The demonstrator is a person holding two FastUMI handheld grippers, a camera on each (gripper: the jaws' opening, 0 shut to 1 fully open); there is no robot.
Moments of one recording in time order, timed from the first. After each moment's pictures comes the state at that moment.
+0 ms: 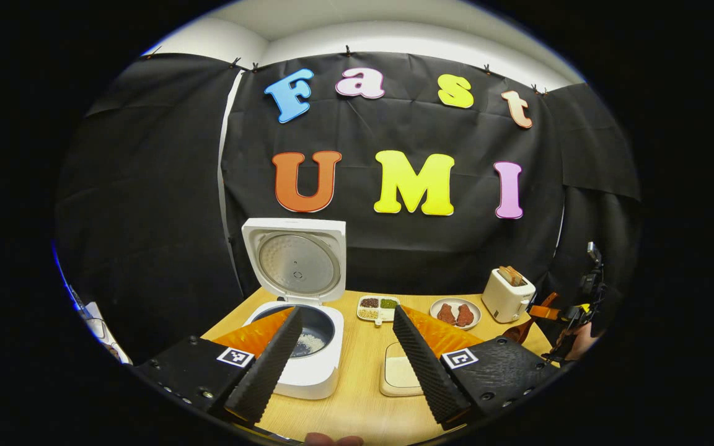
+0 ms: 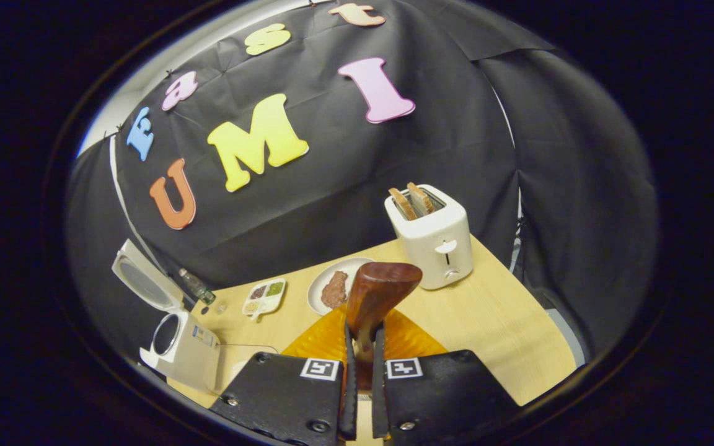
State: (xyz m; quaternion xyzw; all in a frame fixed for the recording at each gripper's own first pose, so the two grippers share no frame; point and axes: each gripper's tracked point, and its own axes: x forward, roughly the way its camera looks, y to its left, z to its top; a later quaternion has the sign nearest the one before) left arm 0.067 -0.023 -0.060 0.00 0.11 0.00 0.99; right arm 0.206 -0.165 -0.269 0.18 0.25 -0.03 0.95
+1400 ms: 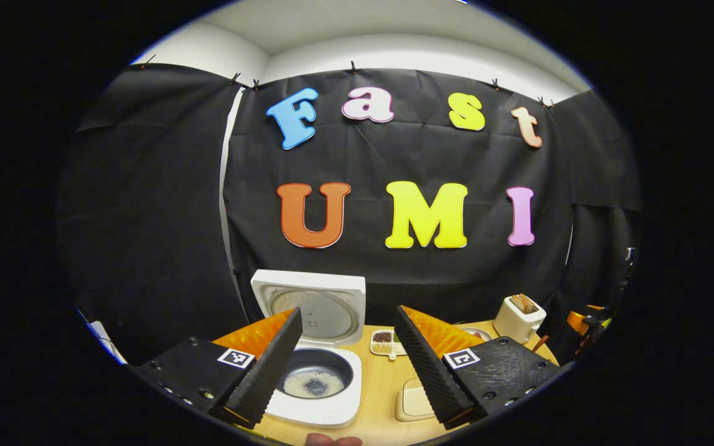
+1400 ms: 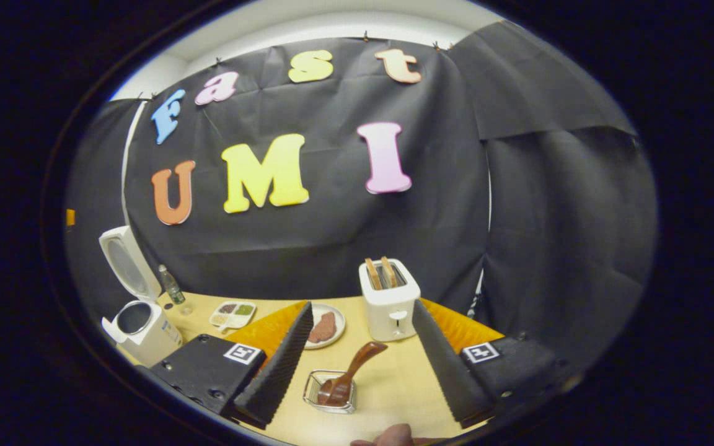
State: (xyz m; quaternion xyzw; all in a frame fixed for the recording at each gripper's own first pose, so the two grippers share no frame) left arm 0.142 0.027 0.021 0.00 0.06 0.01 1.00; right arm 0.160 -0.185 -0.114 0.03 0.12 -0.07 0.99
